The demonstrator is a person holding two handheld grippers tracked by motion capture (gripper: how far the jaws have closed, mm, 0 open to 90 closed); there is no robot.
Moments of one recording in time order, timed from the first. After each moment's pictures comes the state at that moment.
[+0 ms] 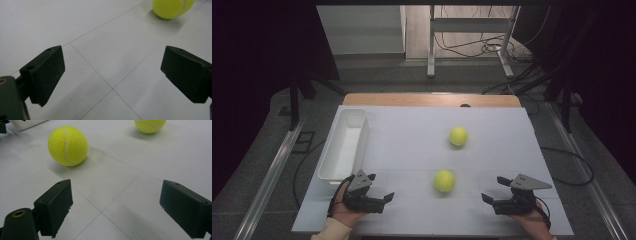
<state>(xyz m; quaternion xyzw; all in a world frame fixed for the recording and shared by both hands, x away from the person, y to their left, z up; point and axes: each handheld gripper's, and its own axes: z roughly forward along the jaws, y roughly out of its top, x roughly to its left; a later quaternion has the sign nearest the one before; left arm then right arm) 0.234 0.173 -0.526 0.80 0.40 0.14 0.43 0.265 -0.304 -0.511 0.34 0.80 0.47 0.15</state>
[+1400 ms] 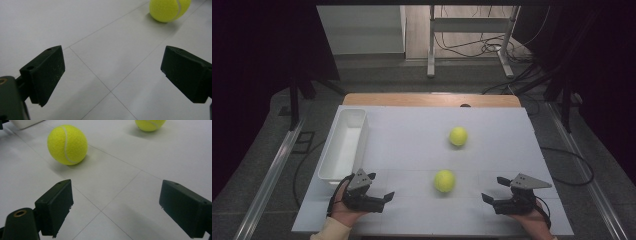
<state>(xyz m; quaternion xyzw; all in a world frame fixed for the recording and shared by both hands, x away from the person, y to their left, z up) 0.233 0.173 -0.514 0.80 0.40 0.13 0.43 0.265 -0.305 -0.510 0.35 0.80 0.46 0.14</state>
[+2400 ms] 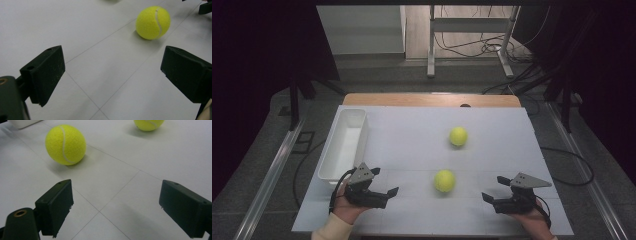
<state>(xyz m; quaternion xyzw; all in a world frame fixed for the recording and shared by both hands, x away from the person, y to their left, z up) 0.240 0.162 -0.491 0.80 0.38 0.13 0.45 0.268 -0.305 -0.510 0.35 0.80 0.46 0.14</state>
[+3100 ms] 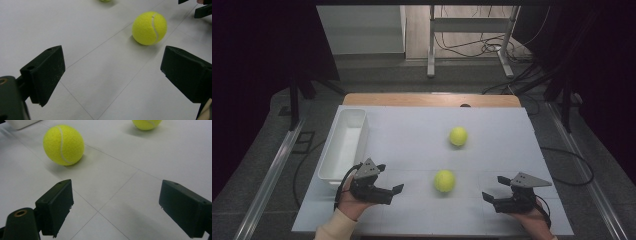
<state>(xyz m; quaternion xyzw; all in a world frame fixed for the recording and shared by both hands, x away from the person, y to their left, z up) 0.250 0.151 -0.485 0.80 0.37 0.12 0.45 0.269 -0.306 -0.510 0.35 0.80 0.46 0.14</state>
